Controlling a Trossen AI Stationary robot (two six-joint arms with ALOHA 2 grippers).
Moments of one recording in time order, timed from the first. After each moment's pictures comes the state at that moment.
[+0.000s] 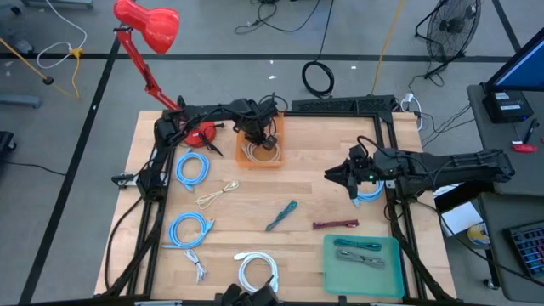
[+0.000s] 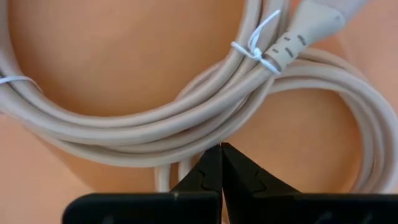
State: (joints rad) left arm 0.57 2.16 1.63 -0.85 0.08 -0.39; right arm 0.05 0.74 0.62 -0.20 0.08 0.65
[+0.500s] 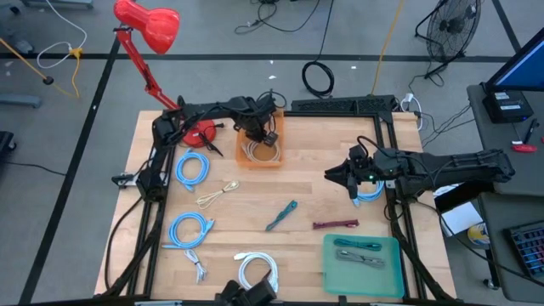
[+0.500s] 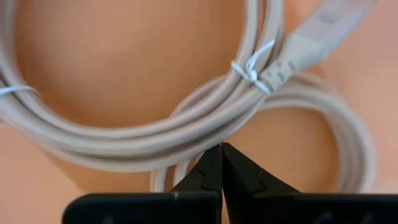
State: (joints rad) left arm 0.59 2.14 1.63 -0.81 0.11 -0.42; right arm 0.05 0.74 0.62 -0.20 0.08 0.65
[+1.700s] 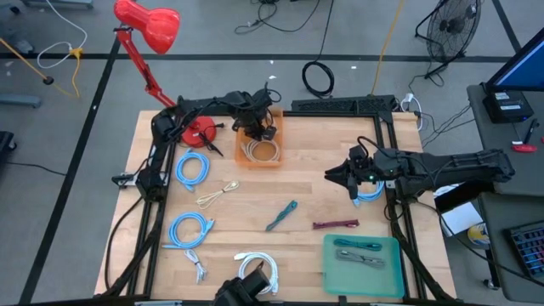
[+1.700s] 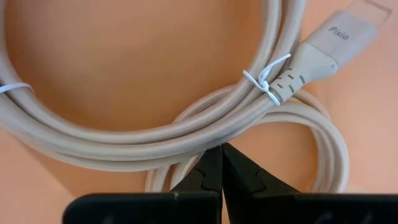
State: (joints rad) left arm 0.67 2.18 1.63 -0.81 0.24 -0.49; right arm 0.05 0.74 0.62 -0.20 0.08 0.65
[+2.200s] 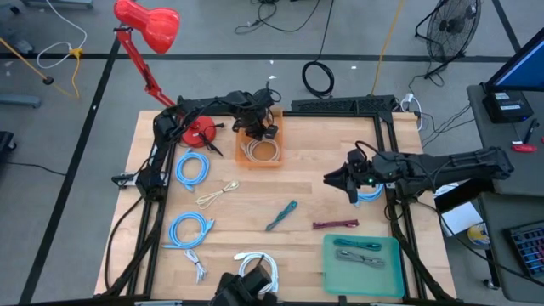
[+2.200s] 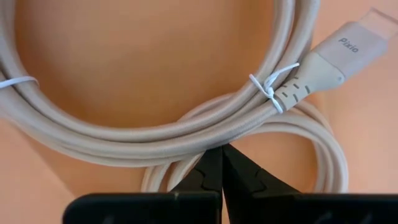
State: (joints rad) left arm 0.67 2.18 1.67 -0.83 0.17 -0.55; right arm 0.10 0.76 0.62 -0.18 0.08 0.65
